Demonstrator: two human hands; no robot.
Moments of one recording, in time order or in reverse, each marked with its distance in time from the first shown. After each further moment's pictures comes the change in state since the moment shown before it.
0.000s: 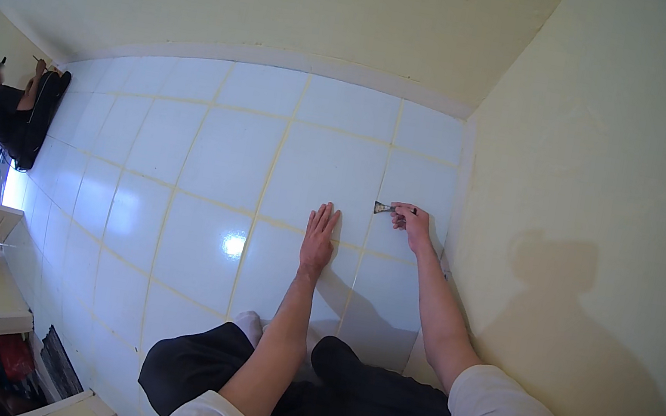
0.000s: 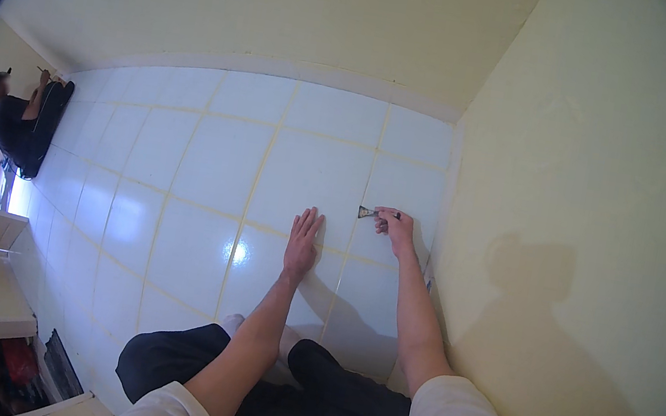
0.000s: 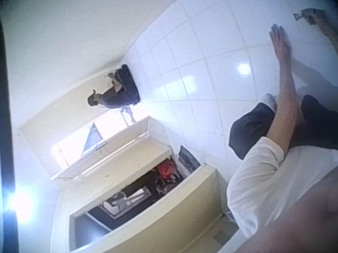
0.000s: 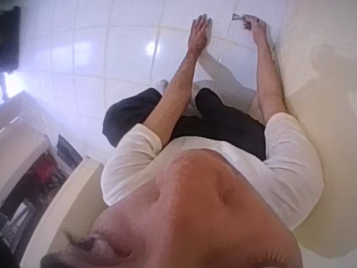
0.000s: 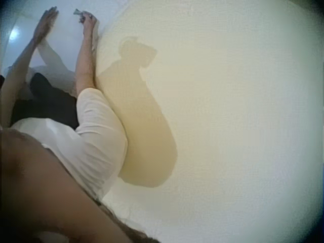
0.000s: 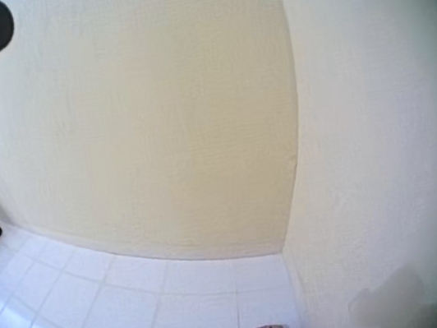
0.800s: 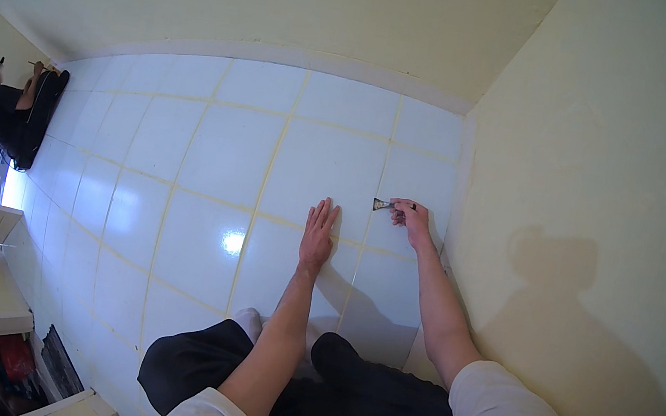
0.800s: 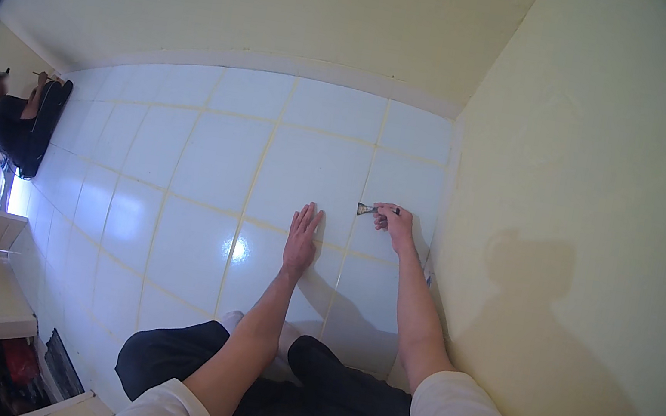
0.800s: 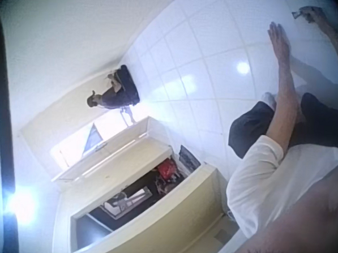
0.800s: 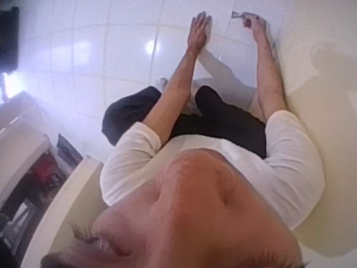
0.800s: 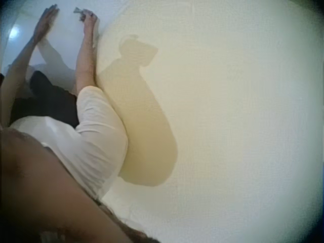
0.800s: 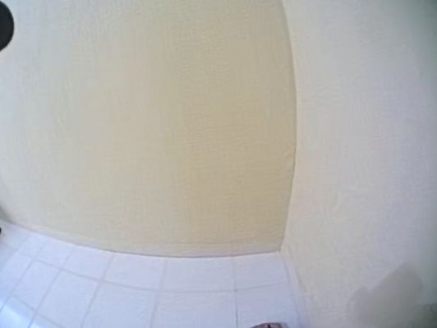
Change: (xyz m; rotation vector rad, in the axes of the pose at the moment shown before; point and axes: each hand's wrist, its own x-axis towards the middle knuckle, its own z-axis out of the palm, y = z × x) left_hand 0.003 0.009 -0.014 0.000 -0.019 -0.010; right_hand -0.008 -0.011 0.003 0.003 -0.014 0.006
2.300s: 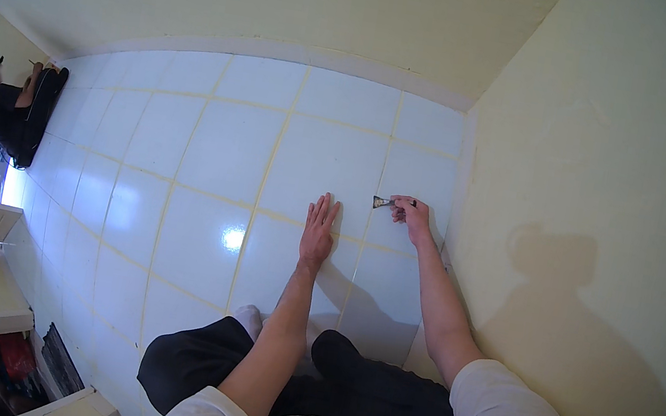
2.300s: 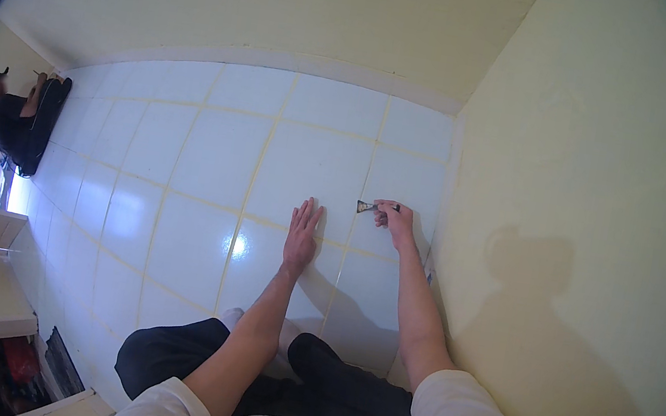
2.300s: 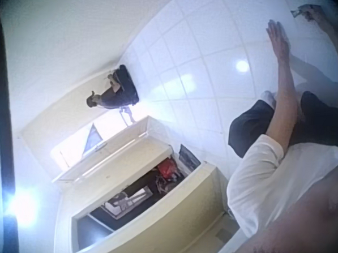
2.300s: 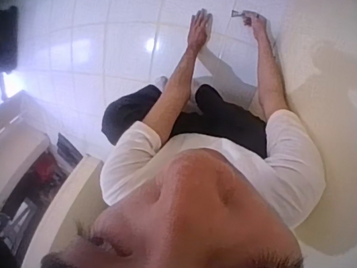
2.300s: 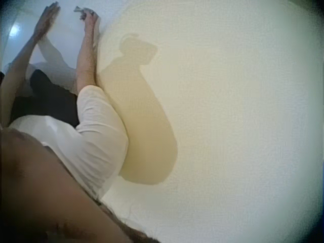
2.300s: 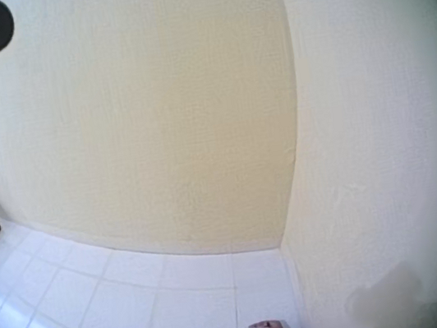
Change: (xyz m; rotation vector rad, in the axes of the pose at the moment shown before) left_hand 0.002 0.004 -0.002 0.025 0.016 0.005; right_hand 0.003 0.000 -0.002 -0.032 -0.016 -0.004
